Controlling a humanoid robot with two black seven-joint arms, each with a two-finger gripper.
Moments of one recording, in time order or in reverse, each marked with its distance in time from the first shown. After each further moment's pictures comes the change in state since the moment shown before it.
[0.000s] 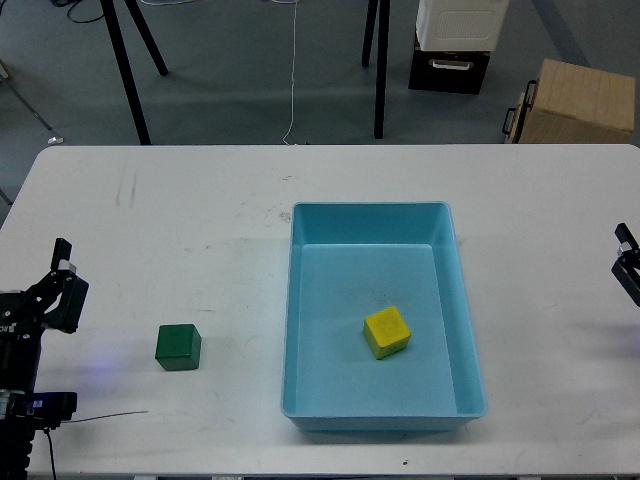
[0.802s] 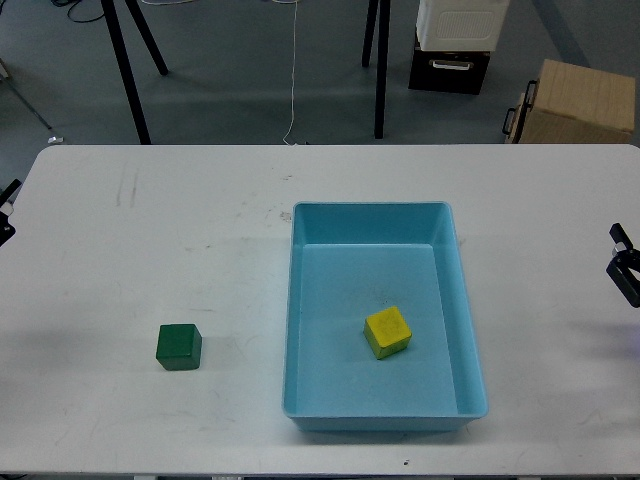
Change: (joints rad) left arm -0.318 0.715 0.132 -0.008 0.234 0.000 0.076; right arm 0.005 0.037 -0.004 0.003 -0.012 0.000 0.002
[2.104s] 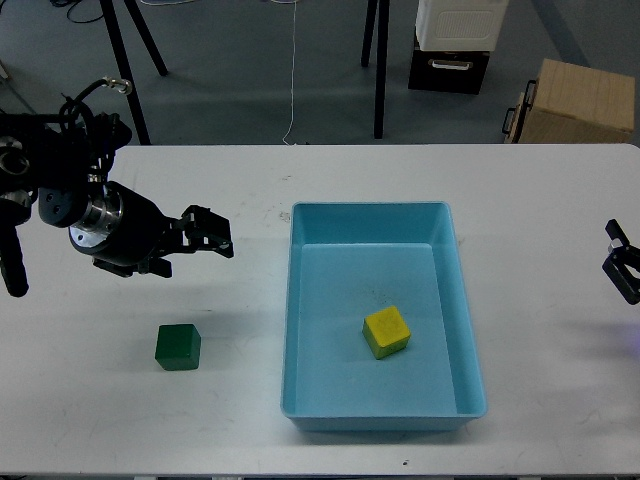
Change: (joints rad) left arm -1.781 -0.220 2.152 0.039 0.532 0.035 0.138; right arm -0.005 0.000 0.001 0.028 0.000 0.000 0.001
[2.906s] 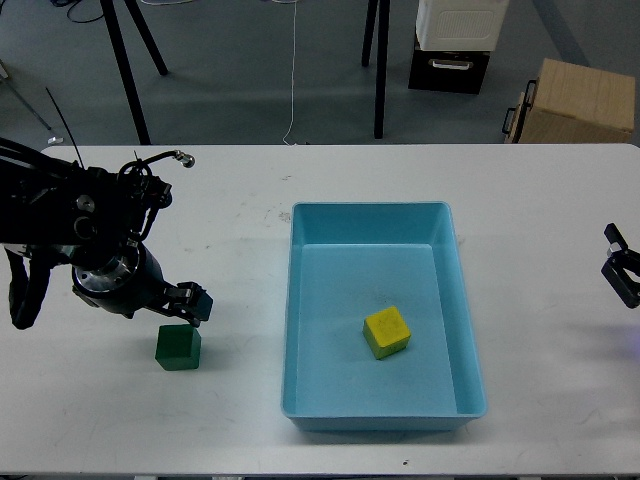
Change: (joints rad) left arm 0.020 -0.148 0.141 -0.021 0.036 -0.013 0.004; right arm -0.005 0.000 -0.009 -0.003 -0.002 0.000 0.001
